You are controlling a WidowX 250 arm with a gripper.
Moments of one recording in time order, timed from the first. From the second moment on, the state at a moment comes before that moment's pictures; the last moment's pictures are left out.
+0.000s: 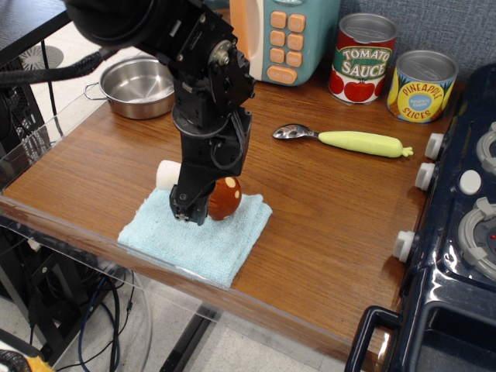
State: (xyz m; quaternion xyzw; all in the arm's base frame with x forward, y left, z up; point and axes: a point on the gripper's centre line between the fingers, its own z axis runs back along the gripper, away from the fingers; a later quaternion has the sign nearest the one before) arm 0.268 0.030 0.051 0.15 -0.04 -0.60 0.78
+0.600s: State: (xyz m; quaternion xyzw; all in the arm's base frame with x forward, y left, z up) arm 0.269 0.024 0.048 0.13 -0.04 -0.60 0.79
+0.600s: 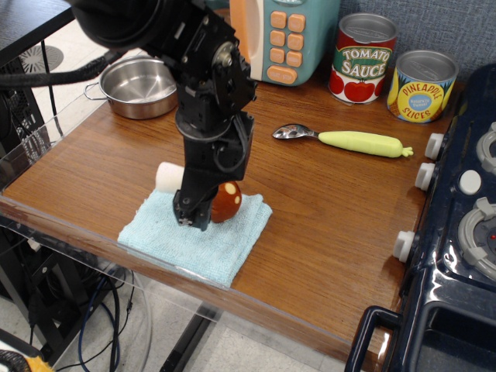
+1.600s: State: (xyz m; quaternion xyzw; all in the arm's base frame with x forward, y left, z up) arm 0.295 0.047 0.040 0.01 -0.10 -0.58 0.81
